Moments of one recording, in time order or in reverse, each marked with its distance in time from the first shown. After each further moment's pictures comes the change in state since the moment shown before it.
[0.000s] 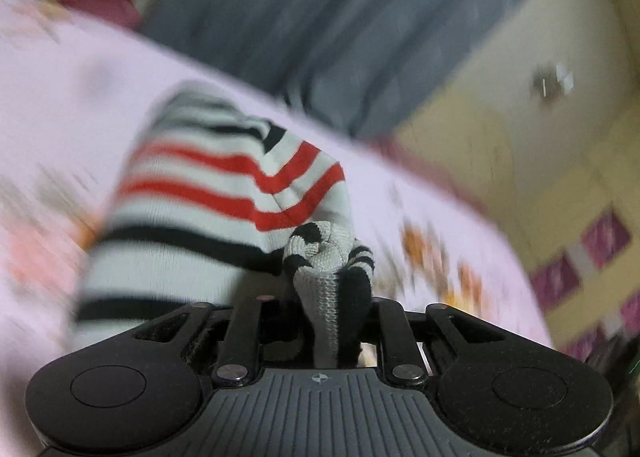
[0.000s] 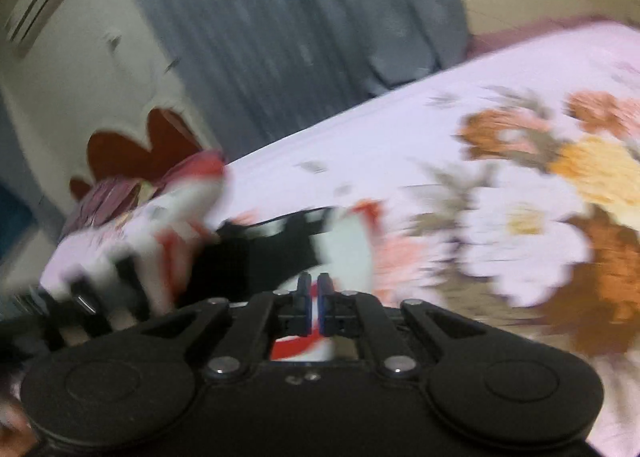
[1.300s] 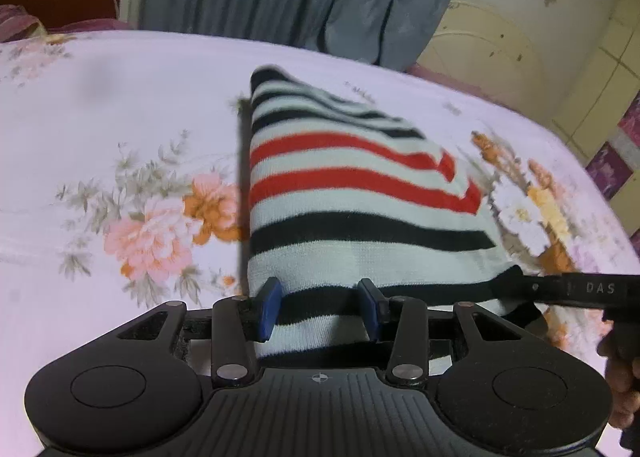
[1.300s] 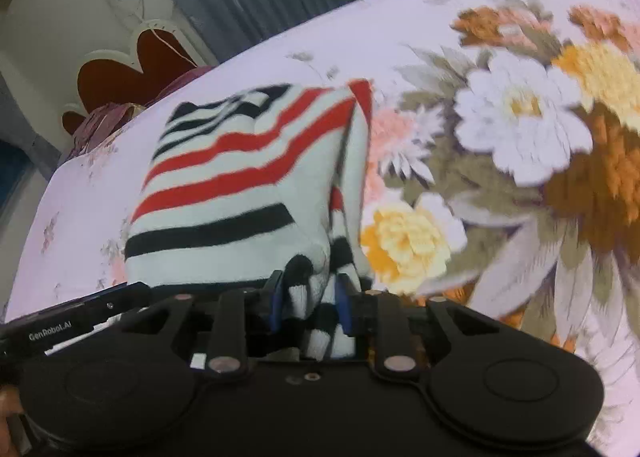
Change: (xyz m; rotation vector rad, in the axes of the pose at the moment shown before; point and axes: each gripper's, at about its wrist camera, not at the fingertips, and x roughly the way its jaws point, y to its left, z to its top) left arm -0.034 0.078 -0.003 0.247 0.085 0.151; right arm 0.017 0.007 -0.046 -0.031 0.263 -0.012
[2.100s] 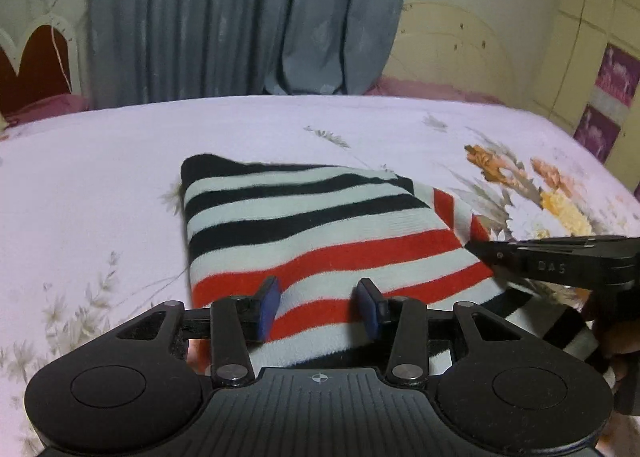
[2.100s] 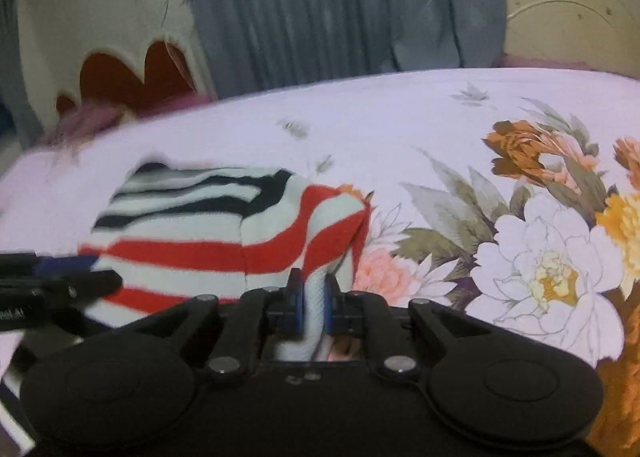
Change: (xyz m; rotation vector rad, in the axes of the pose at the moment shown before) left arm 0.077 -0.049 0.060 0.216 -0.073 0.017; right arm 0.064 -0.005 0.062 -0.227 -0.183 -0.101
